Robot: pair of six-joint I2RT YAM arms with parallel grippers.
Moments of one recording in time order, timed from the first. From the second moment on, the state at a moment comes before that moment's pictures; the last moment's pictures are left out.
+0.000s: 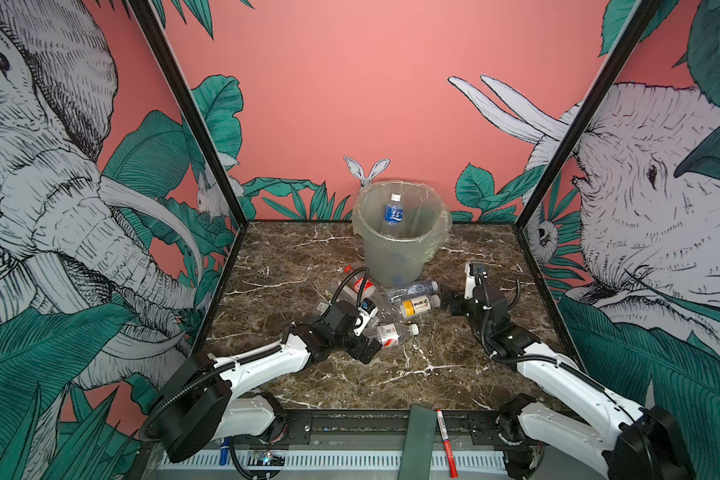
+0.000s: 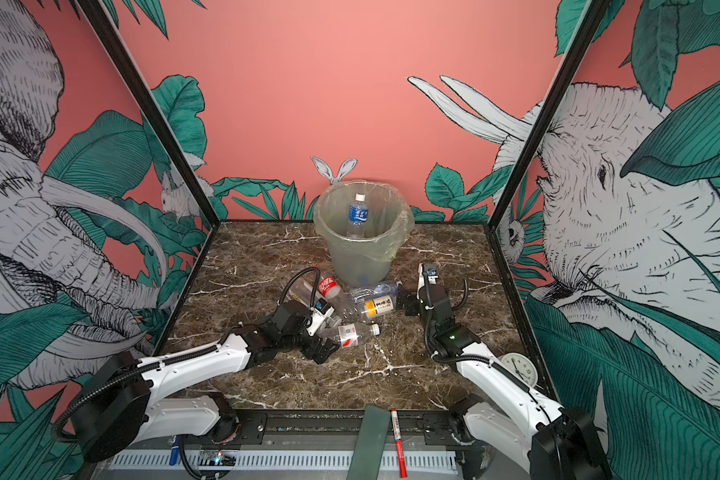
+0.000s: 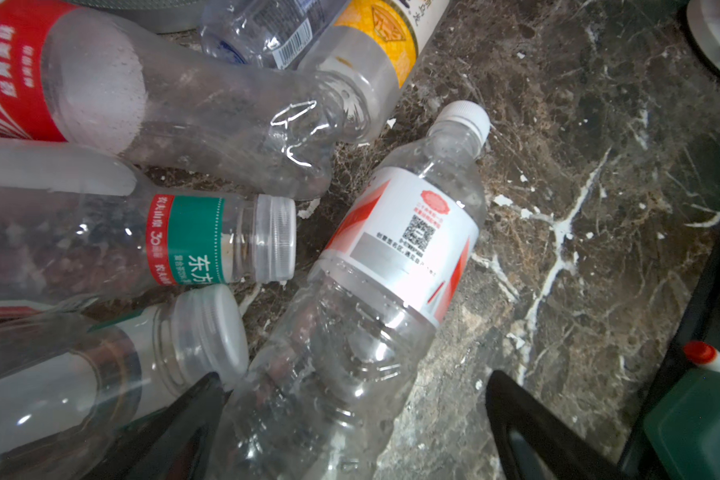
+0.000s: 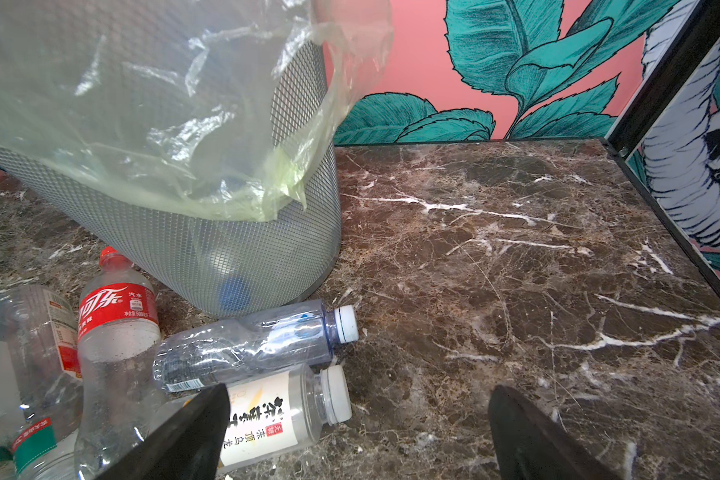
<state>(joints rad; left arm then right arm) -0.83 1.25 0.58 -0.16 0.16 -0.13 0.49 1.00 0.56 0.02 0.31 0.24</state>
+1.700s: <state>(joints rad) -1.00 1.50 0.77 -0.30 -0.09 -0.08 0.49 1.03 0.56 0.01 0.30 0.24</state>
